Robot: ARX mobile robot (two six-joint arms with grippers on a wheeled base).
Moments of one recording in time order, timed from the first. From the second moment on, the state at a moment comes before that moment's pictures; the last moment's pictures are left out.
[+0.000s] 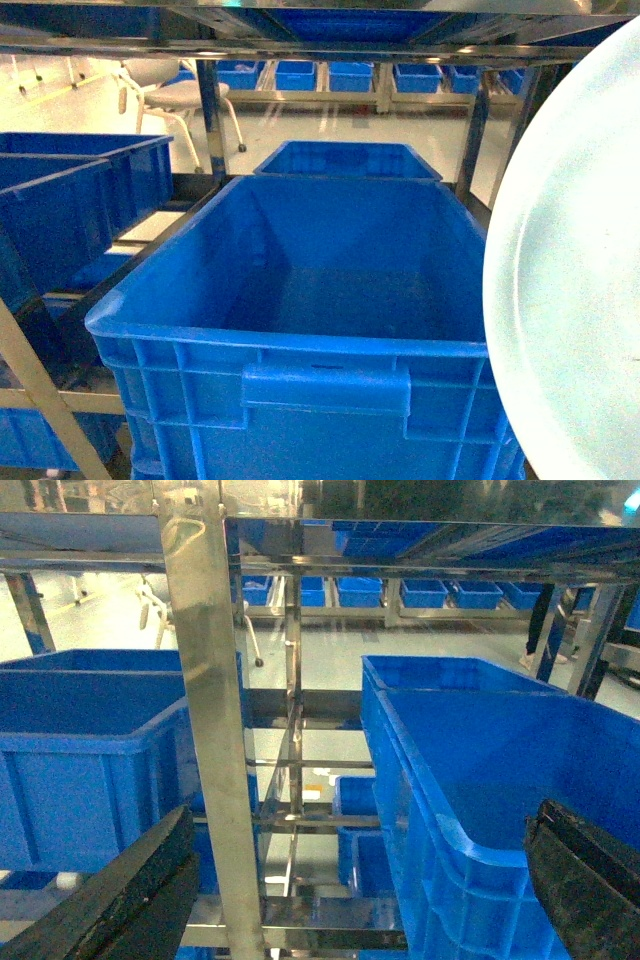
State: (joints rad) left arm 0.00 0.01 0.01 0.00 0.00 -0.01; right arm -0.08 0.46 0.20 0.23 -0.42 -0.09
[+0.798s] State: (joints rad) left arm 0.00 0.01 0.01 0.00 0.00 -0.01; right arm -0.01 0.78 0.28 0.39 -0.41 -0.10
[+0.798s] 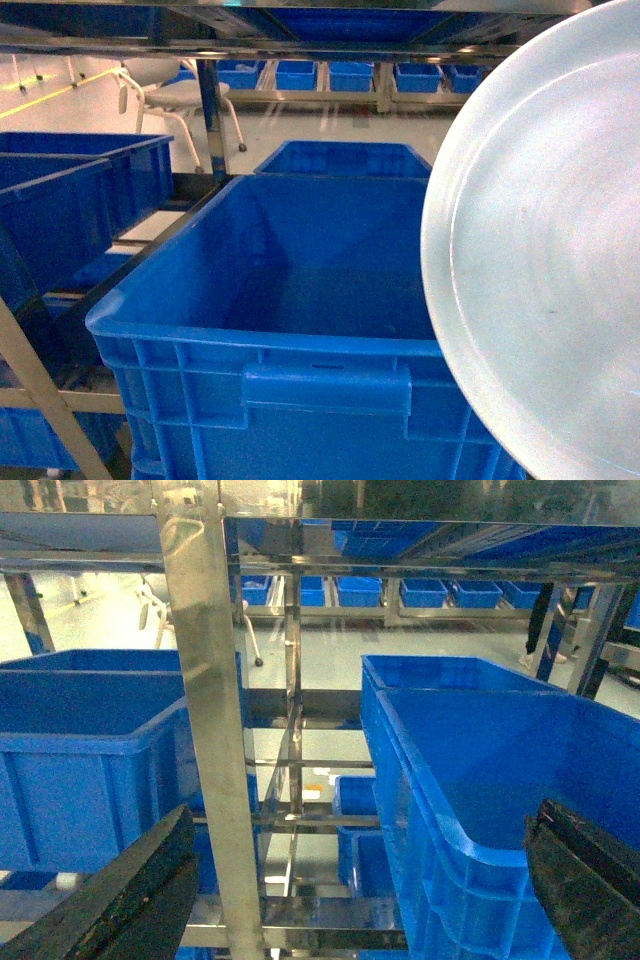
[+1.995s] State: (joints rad) left arm 0.00 0.01 0.01 0.00 0.00 -0.01; right arm 0.15 1.55 0.55 0.81 -0.25 -0.12
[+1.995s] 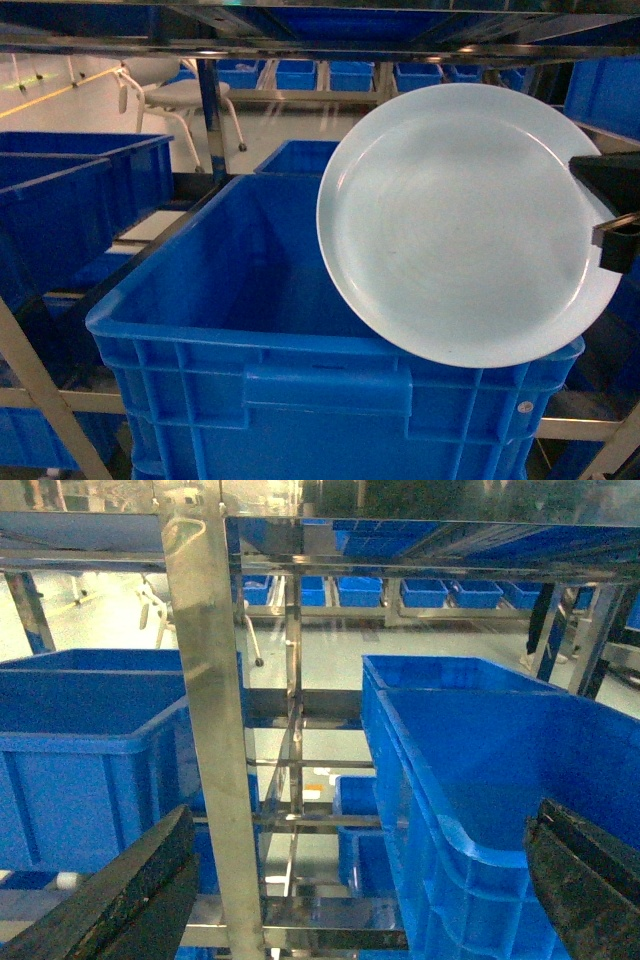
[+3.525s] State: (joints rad) left arm 0.00 0.01 0.01 0.00 0.00 -0.01; right arm 0.29 1.87 0.79 0.81 -0.17 -0.15
